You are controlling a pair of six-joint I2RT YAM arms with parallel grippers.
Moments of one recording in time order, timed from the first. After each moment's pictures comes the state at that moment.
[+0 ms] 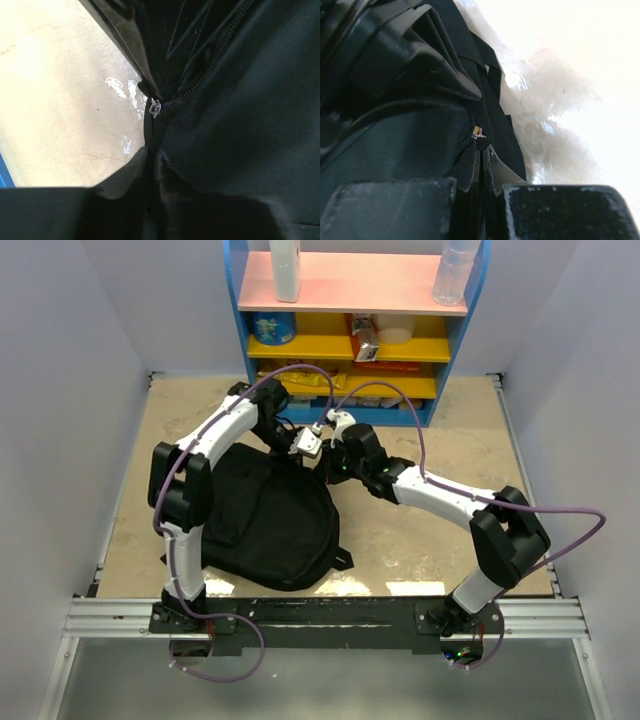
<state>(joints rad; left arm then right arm) -0.39 2.04 1.78 -1.19 0.72 1.52 0.70 1.62 1.07 0.02 -0.10 0.39</state>
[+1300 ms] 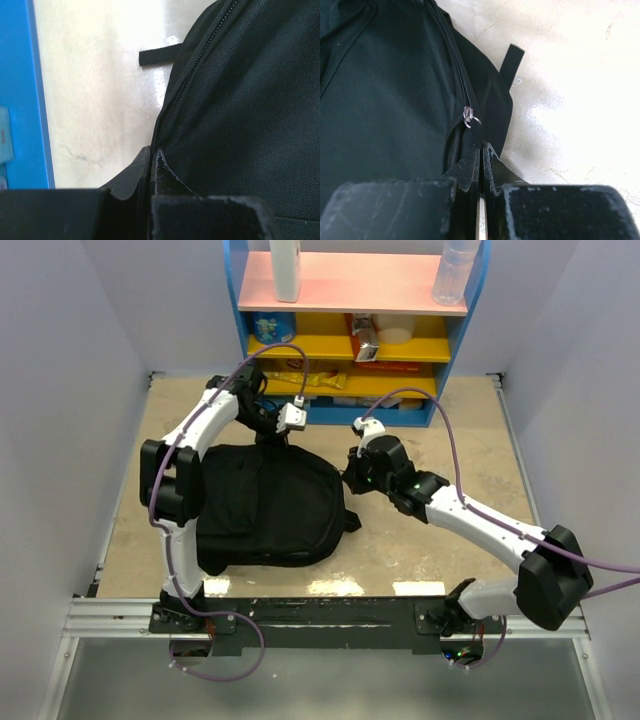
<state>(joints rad) -0.27 2.06 1.83 -1.05 0.69 1.32 0.70 1.33 0.93 -0.17 0.07 0.35</state>
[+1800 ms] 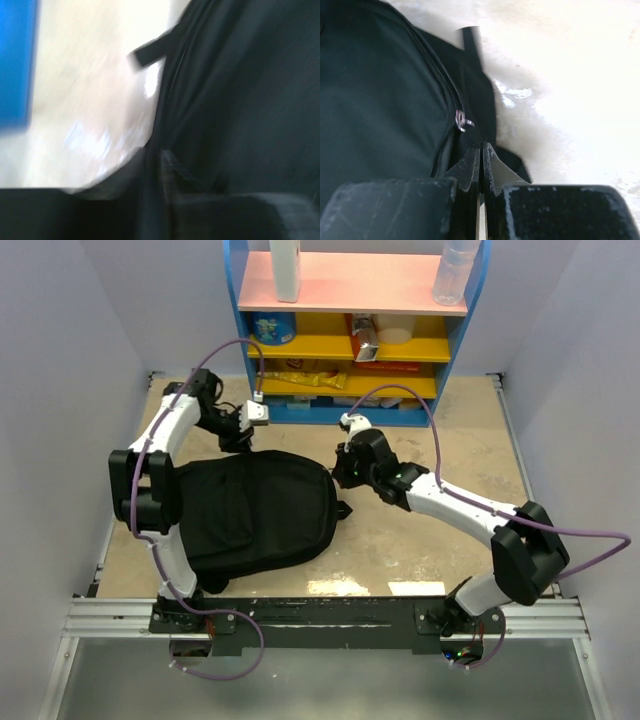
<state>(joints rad) -0.08 1.96 1.65 -1.05 0.75 1.28 0.70 1.48 0.99 -0.11 0.05 0.37</state>
